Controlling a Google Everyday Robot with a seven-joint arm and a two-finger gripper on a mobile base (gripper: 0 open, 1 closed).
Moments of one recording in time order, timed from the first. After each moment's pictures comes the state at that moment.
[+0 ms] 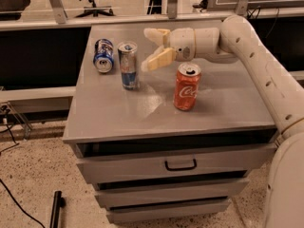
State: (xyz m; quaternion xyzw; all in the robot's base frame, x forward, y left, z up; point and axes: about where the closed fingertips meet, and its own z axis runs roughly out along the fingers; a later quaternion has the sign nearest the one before) arm 0.675 0.017 0.923 -0.52 0.52 0.45 0.50
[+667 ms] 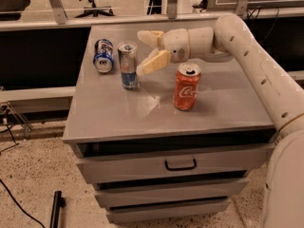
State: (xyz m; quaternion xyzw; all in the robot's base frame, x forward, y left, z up) arm 0.663 0.033 0.919 -0.54 0.52 0.45 0.48
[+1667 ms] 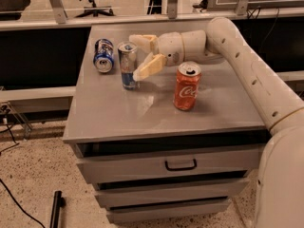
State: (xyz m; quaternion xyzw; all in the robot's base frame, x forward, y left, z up) arm 0.649 0.053 0.910 -0.56 0.49 0.48 0.46
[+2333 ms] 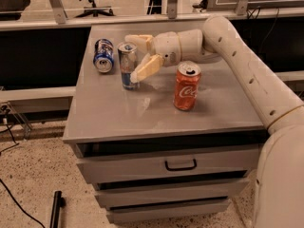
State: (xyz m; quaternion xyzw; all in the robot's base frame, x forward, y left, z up) arm 0.642 0.060 0.912 -0.58 0.48 0.48 0.46
